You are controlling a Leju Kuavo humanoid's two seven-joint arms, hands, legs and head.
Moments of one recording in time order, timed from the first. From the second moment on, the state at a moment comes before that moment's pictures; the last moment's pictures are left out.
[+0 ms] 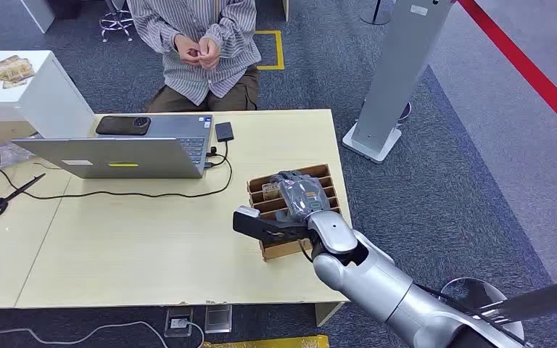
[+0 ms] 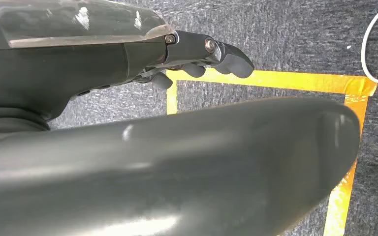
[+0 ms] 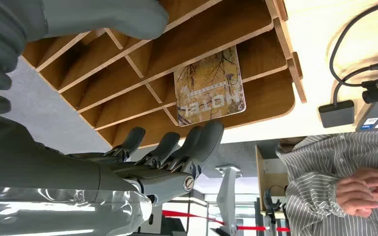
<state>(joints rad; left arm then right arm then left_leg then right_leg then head) -0.11 0.12 -1.15 -0.20 1.32 0.14 -0.07 -0.68 -0.08 1.10 -1.08 0.87 -0.13 0.43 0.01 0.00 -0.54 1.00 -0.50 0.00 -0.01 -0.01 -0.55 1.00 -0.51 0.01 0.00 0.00</state>
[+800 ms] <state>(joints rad) -0.11 0.12 -1.15 -0.21 1.32 0.14 -0.07 -0.67 -0.09 1.10 -1.09 0.87 -0.13 0.43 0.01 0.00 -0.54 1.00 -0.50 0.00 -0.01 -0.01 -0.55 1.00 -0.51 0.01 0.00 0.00</state>
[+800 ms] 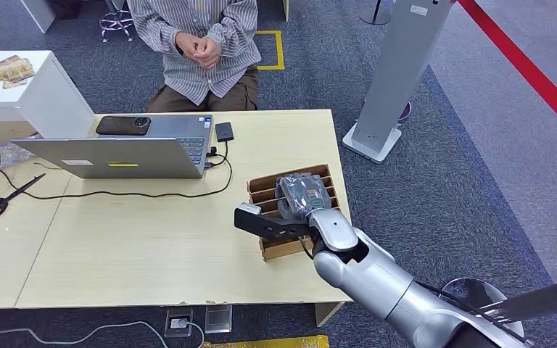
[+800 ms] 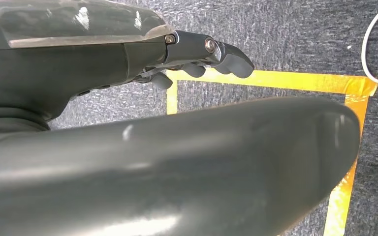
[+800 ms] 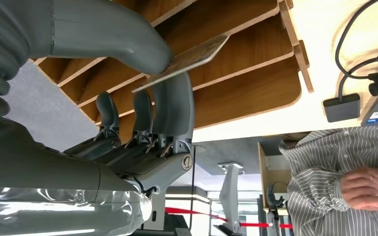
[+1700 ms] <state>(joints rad) -0.11 0.13 -1.15 -0.21 1.32 0.15 -0.10 -0.69 -0.09 1.08 -1.07 0.88 -0.22 0.41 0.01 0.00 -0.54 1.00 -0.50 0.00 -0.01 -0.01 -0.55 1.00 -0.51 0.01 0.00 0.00</state>
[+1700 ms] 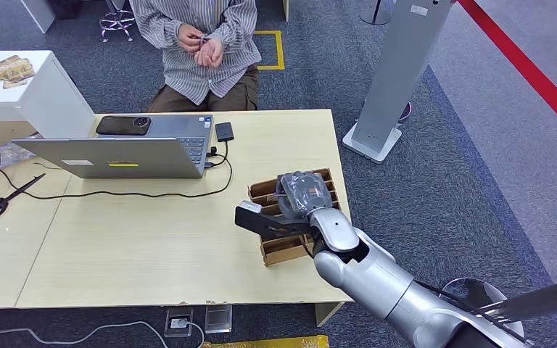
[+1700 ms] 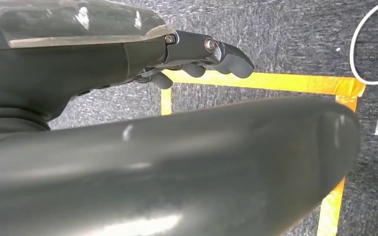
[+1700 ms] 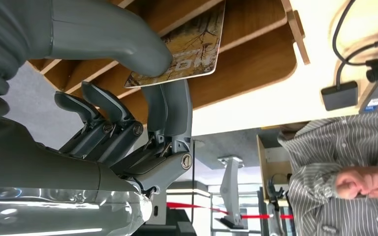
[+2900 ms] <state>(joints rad) -0.11 0.08 -1.12 -0.20 1.35 0.16 -0.10 -0.83 -0.05 0.89 -1.03 0.48 -0.28 0.06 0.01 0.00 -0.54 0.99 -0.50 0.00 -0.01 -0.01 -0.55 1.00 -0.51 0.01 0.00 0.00</state>
